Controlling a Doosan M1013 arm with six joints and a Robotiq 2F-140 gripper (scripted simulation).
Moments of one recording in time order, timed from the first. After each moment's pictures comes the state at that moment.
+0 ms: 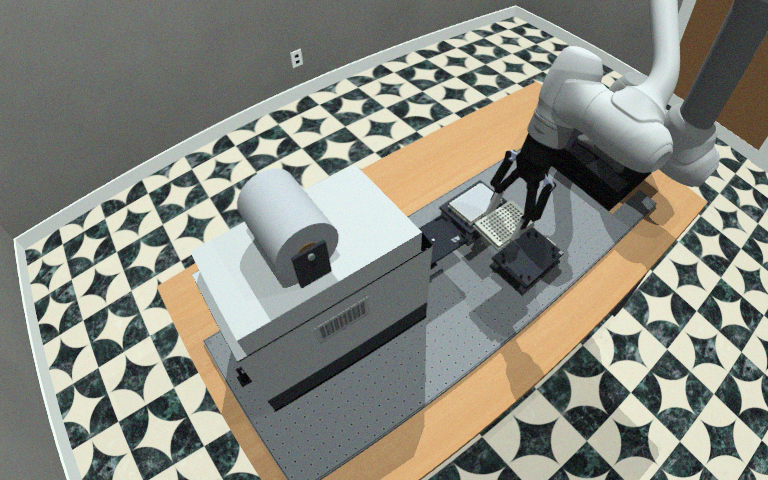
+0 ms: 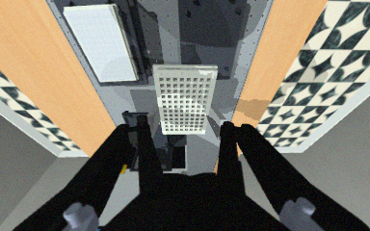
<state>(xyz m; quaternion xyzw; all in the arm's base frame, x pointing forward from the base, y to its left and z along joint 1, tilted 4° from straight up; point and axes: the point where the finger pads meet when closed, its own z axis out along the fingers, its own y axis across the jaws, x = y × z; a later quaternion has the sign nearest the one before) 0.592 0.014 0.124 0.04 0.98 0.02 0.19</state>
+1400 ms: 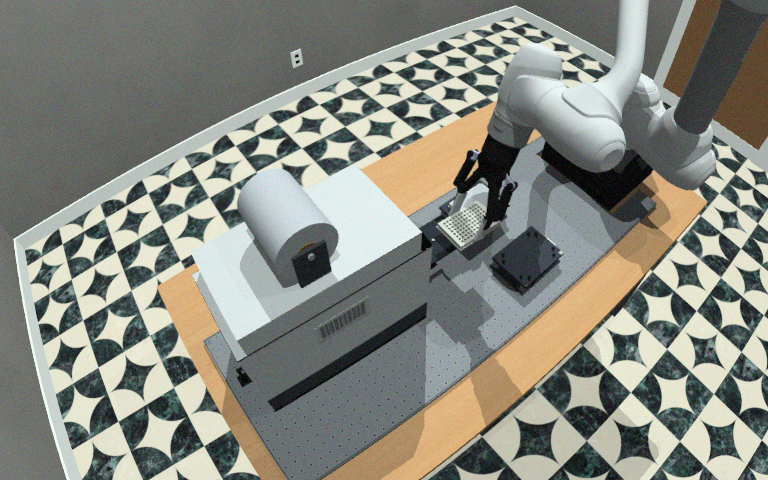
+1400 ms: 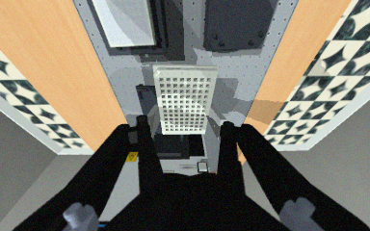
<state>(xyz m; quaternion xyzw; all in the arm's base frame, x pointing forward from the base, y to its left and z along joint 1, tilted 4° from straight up) 0.660 -0.040 0.123 0.04 0.98 0.02 0.19</state>
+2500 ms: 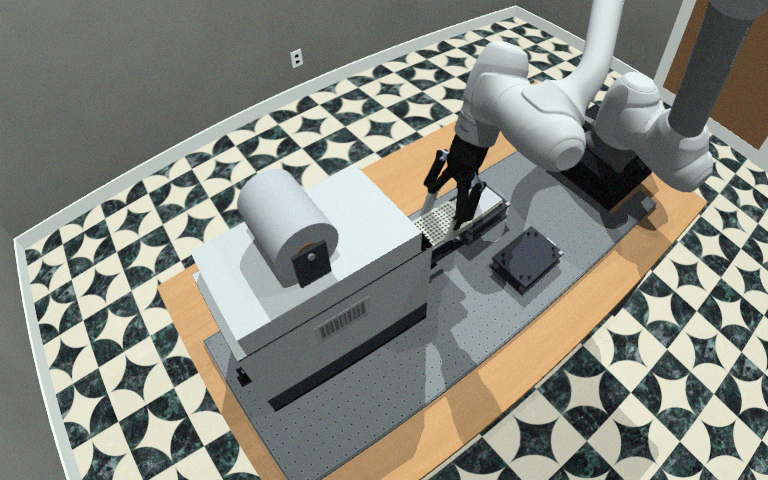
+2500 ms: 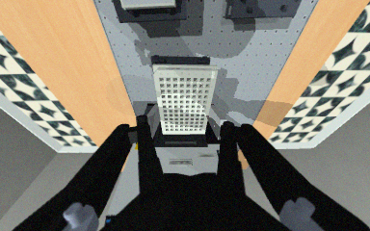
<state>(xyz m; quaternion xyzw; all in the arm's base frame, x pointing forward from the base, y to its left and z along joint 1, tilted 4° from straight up) 0.712 -0.083 0.123 0.04 0.98 0.02 0.19</state>
